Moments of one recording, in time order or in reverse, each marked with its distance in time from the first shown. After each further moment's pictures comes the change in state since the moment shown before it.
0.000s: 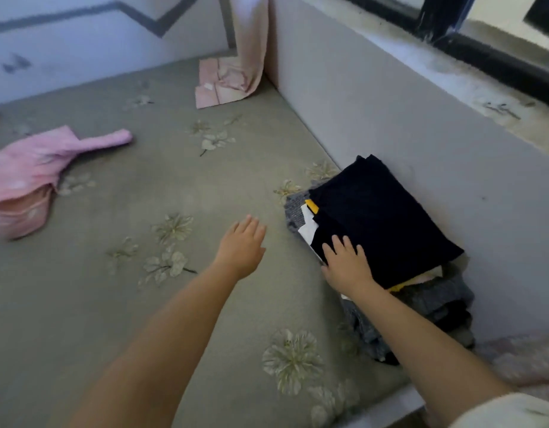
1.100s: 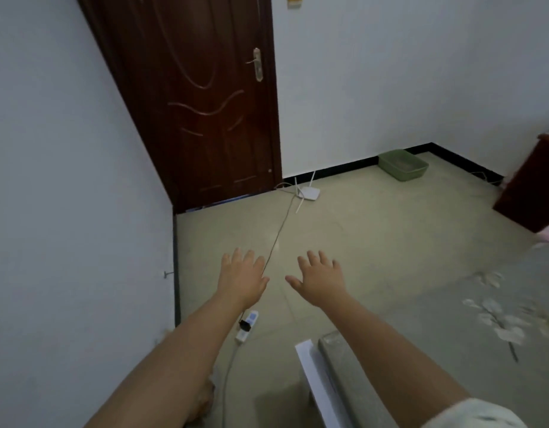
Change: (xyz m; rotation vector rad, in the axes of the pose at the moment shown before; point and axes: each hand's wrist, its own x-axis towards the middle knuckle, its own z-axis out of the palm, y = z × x) left_hand -0.967 -0.418 0.204 -0.269 -0.096 -1.715; right_hand -0.447 -1.010 0.194 -0.440 0.028 -1.560
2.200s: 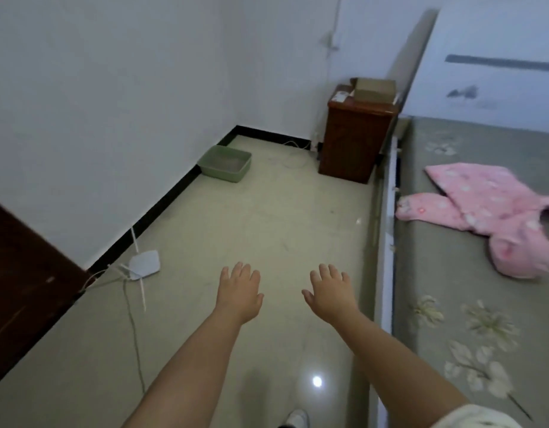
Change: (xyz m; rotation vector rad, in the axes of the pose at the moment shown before) left_hand 0.662 0.239 -0.048 0.107 -0.001 0.861; right_hand 0.402 0.382 -0.063 0.092 -0.018 0.849
